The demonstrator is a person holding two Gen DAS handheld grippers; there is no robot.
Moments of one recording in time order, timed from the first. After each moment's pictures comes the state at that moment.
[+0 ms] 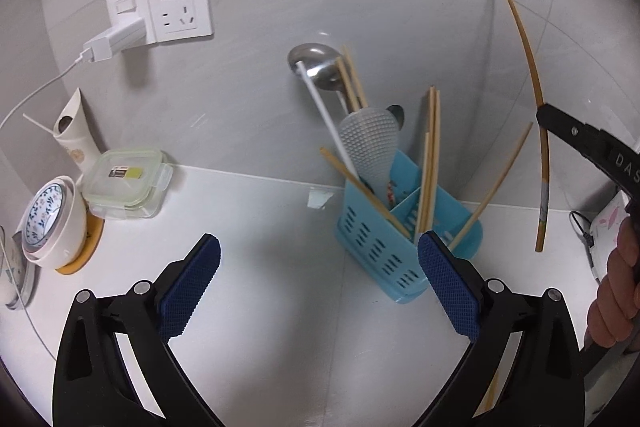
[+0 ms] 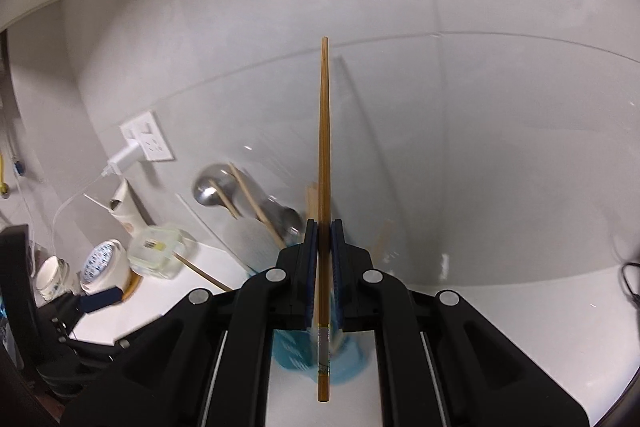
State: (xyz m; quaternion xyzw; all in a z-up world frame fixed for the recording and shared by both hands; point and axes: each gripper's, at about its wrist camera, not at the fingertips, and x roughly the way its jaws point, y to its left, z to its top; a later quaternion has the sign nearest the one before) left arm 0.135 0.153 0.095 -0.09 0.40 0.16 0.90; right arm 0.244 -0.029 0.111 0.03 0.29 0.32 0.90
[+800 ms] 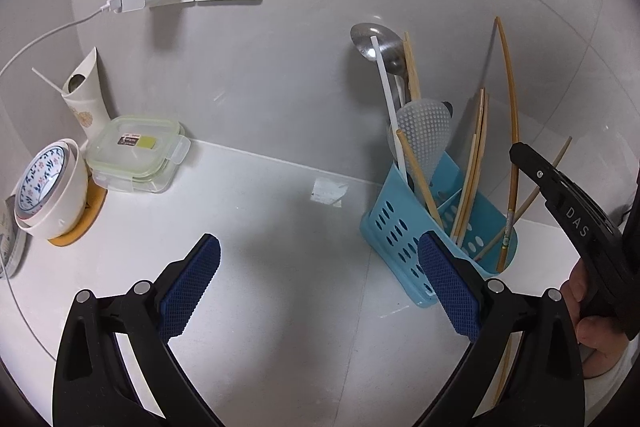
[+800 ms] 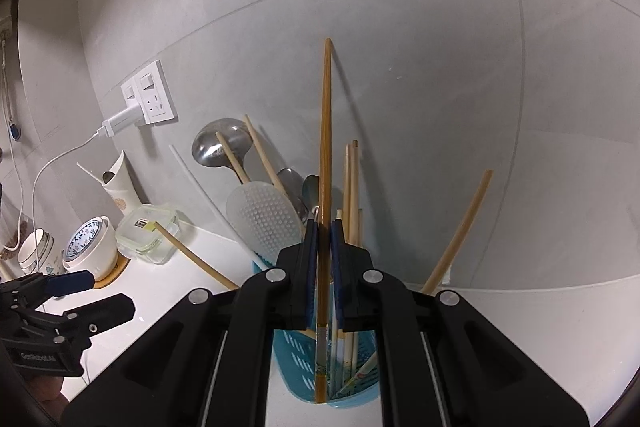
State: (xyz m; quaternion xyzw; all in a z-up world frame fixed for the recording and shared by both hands) left arm 0.131 0.190 0.070 -0.14 0.40 0.18 0.89; right arm 0.245 0.017 0.052 0.00 0.29 0.32 0.90
